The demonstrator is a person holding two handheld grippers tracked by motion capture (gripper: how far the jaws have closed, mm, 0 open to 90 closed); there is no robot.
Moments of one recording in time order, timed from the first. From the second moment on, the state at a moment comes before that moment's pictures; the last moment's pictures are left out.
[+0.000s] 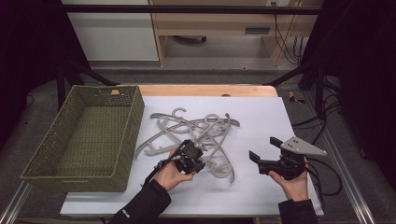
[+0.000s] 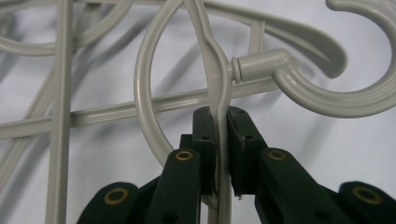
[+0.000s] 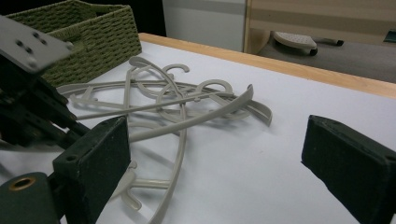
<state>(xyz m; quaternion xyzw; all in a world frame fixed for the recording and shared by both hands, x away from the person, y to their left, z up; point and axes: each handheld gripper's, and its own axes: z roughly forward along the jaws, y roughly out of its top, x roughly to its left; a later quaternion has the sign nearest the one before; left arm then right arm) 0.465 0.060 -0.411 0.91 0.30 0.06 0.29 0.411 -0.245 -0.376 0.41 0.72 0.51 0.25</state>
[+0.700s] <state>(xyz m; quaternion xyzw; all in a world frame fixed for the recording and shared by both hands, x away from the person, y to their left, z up) 0.441 0.126 -0.334 0.88 0.28 0.06 0.39 0.410 -0.248 -0.375 0.41 0.72 0.51 0.25</state>
